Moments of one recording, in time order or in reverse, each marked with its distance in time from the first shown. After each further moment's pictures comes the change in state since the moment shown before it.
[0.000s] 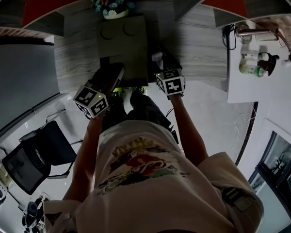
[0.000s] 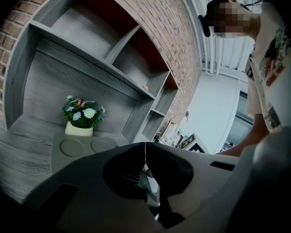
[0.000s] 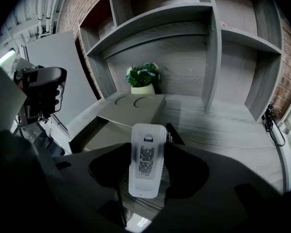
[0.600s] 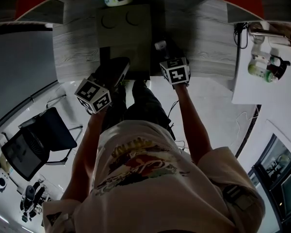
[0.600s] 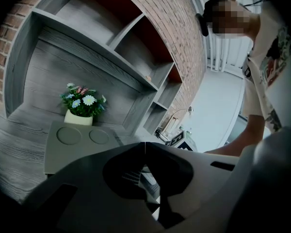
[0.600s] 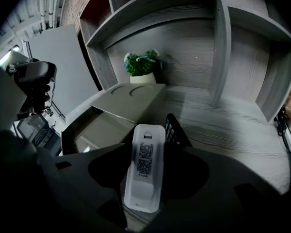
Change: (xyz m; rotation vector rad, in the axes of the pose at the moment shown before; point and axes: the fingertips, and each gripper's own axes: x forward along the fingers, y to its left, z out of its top) left arm 0.017 -0.003 -0.024 -0.043 0.062 0.021; right arm 0.033 -0.015 -0.011 -0.068 0.066 0.065
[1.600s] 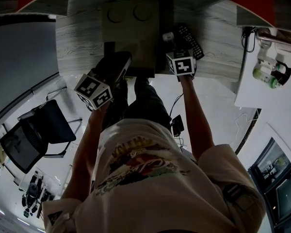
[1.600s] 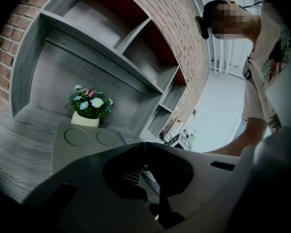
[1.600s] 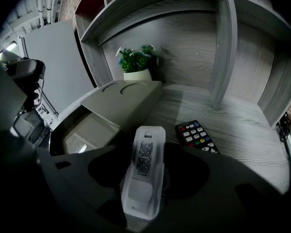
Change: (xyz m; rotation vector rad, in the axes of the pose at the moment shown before) left arm -0.007 0.017 0.003 -0.025 -0.027 0.040; right arm 0.030 -0.024 0.003 0.004 0.015 -0.047
